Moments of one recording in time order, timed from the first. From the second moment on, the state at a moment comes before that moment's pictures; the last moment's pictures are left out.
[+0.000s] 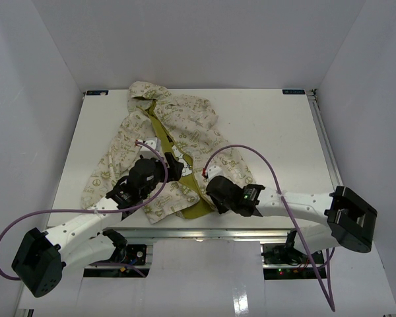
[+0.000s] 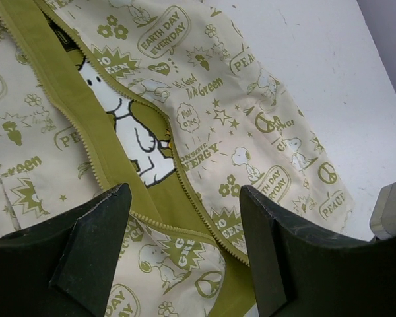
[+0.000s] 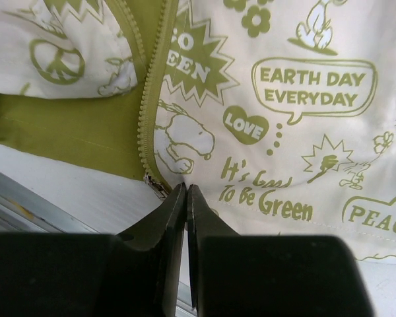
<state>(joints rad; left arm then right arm) -0.70 0.97 0.52 0.13 -0.25 -0.52 1.15 1.35 0.74 -0.34 0.30 0.39</state>
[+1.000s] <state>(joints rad) -0.70 0.94 0.28 0.49 0.47 -0.75 1.15 1.04 0.57 0.03 0.25 0.44</state>
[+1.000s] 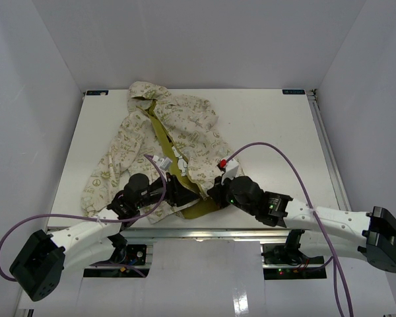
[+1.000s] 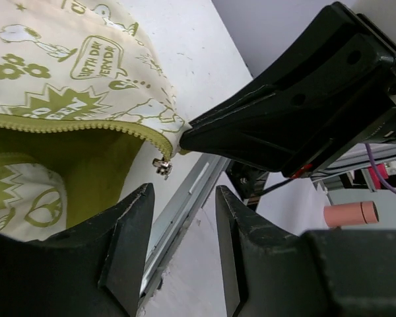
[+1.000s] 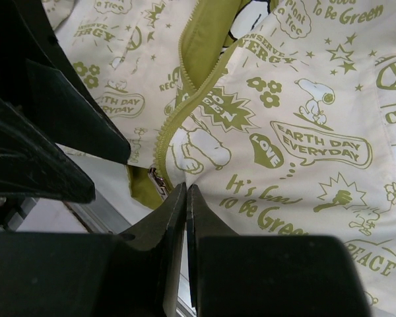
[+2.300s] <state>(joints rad) -0.70 1.12 0.28 0.59 0.45 -0.78 1.15 1.04 0.47 0.21 0.14 0.44</state>
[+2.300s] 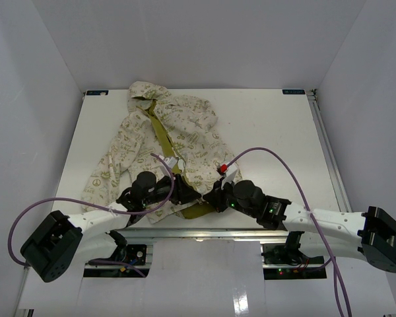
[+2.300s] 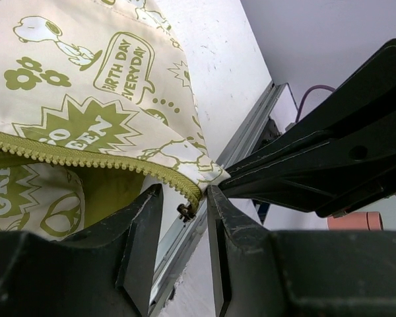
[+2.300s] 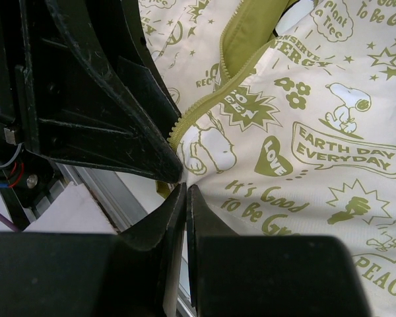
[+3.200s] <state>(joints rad) -0.70 1.04 0.24 0.77 0.51 -0.72 1.15 1.00 0.41 0.32 0.01 0.31</state>
